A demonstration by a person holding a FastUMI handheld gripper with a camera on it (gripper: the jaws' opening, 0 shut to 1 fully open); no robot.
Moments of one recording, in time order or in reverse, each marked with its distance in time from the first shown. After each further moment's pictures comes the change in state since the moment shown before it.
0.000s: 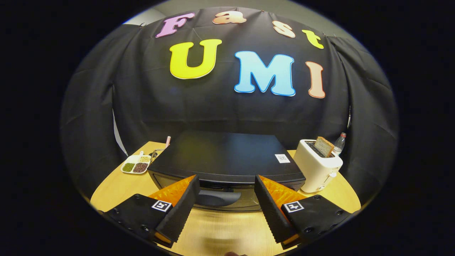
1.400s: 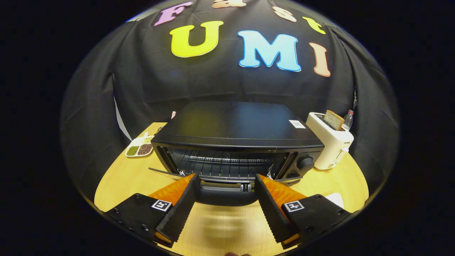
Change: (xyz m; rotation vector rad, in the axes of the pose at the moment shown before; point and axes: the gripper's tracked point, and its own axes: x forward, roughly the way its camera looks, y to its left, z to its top) arm -0.010 0.020 -0.063 0.029 0.172 0.034
